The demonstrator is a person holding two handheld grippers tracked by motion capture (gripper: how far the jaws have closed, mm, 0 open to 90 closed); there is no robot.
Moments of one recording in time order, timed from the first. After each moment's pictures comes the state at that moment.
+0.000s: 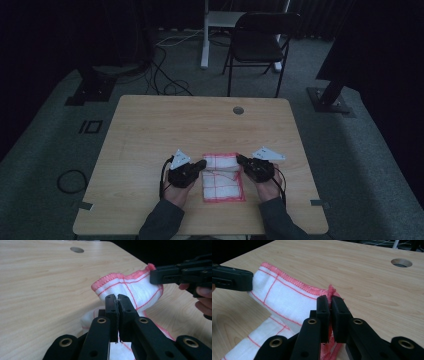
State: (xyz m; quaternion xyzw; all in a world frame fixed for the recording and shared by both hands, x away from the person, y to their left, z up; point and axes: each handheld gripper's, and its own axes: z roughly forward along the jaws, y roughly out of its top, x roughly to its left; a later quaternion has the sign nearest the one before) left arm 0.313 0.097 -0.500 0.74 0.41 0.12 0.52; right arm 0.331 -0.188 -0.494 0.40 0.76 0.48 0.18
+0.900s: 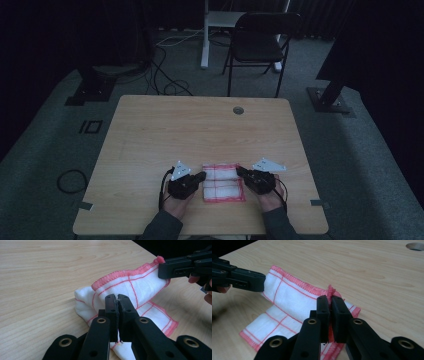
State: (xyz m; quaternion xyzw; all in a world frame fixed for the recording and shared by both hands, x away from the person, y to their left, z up) left arm 0.289 0.097 -0.519 0.75 0.41 0.11 0.50; right arm 0.303 -0.190 -0.506 0.40 0.77 0.47 0.16
